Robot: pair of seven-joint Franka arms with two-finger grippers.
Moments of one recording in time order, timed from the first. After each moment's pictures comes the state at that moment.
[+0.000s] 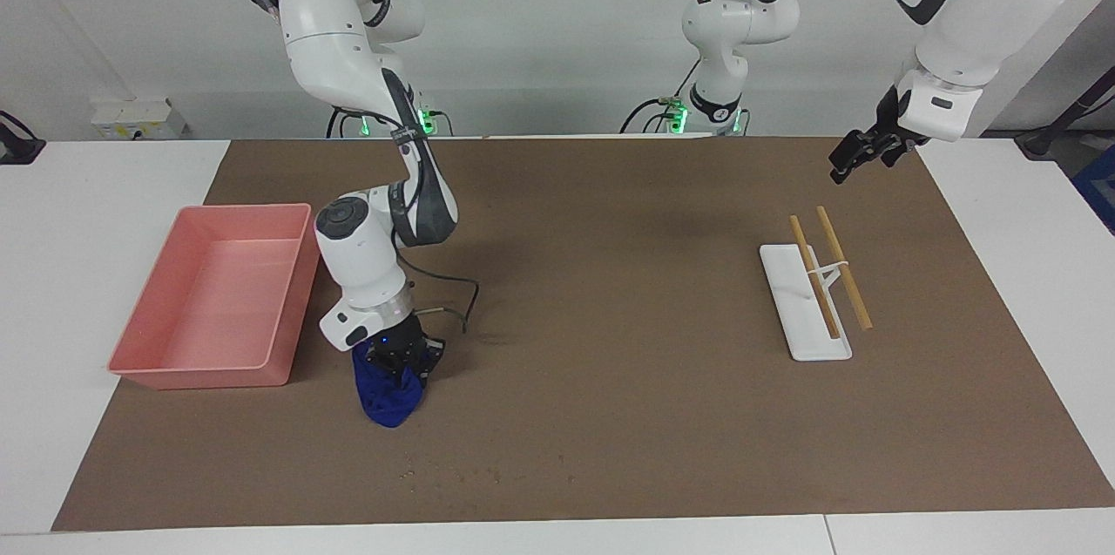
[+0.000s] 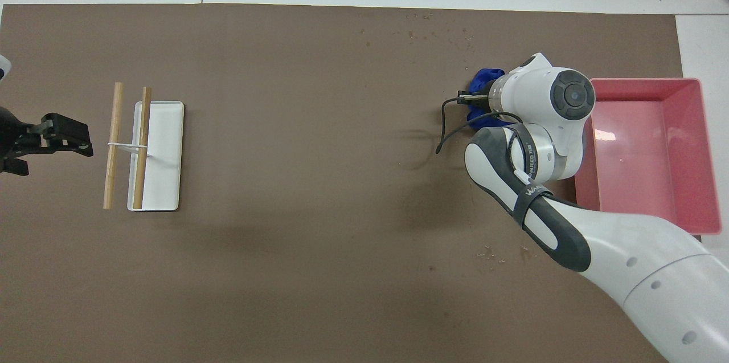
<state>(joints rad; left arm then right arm) -0.01 -0.03 -0.01 -1.69 0.01 1.58 -0.26 0.14 0.50 0.07 -1.84 0.07 2.63 0.17</state>
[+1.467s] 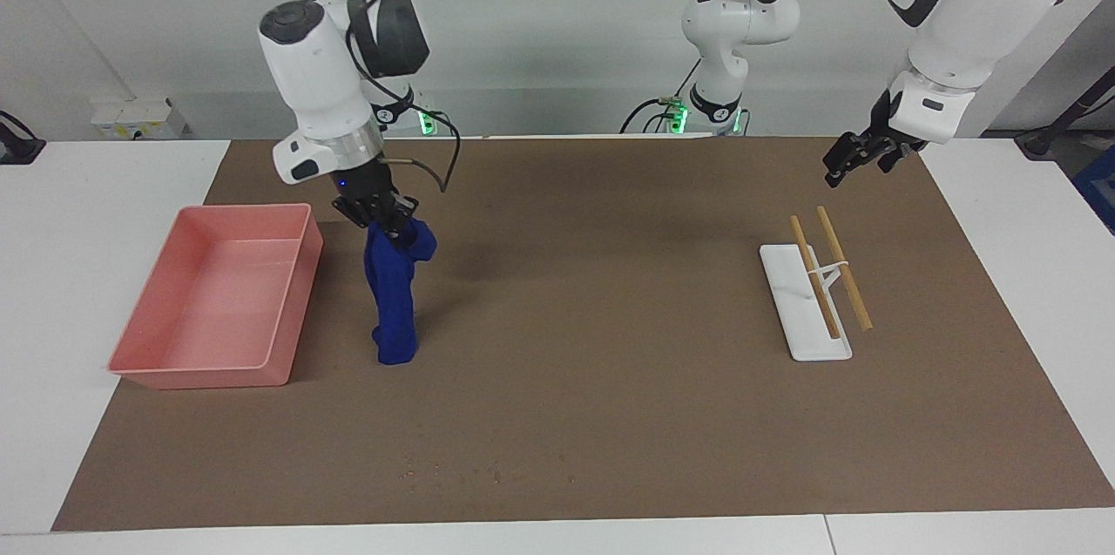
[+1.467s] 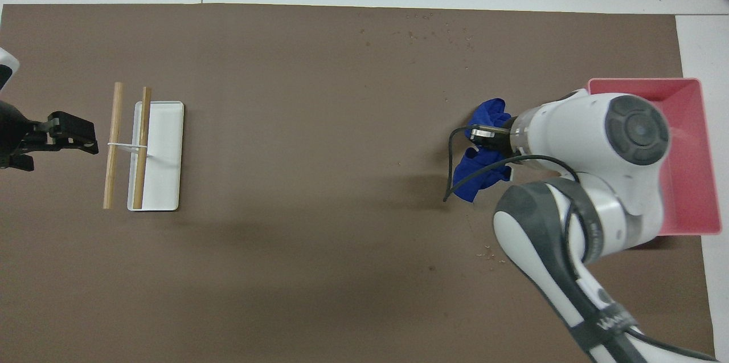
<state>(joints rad) -0.03 -0.03 0.00 -1.69 0.01 1.59 -0.24 0.10 -0.06 0.05 -1.94 0.07 2.03 0.44</state>
